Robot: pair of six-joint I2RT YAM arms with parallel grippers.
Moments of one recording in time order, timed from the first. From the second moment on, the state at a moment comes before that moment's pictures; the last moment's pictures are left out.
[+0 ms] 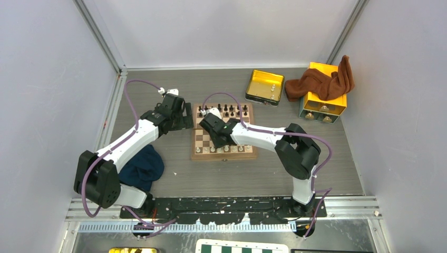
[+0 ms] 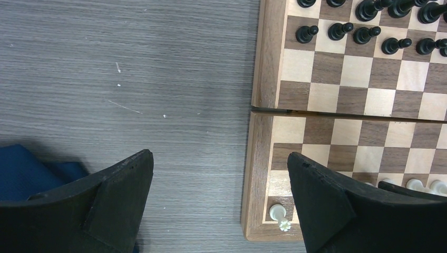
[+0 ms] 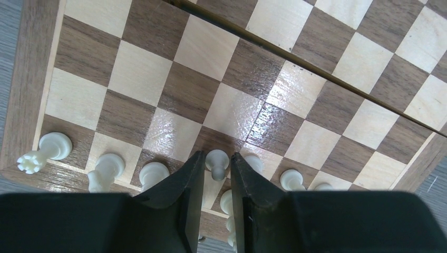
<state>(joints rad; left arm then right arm) -0.45 1.40 1.03 -0.51 -0.28 -0.47 0.94 1.87 1.31 -0.50 0.33 0.40</state>
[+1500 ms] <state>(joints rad) -0.45 1.41 1.03 -0.51 -0.28 -0.47 0.28 2.20 1.87 -0.55 0.44 0.33</state>
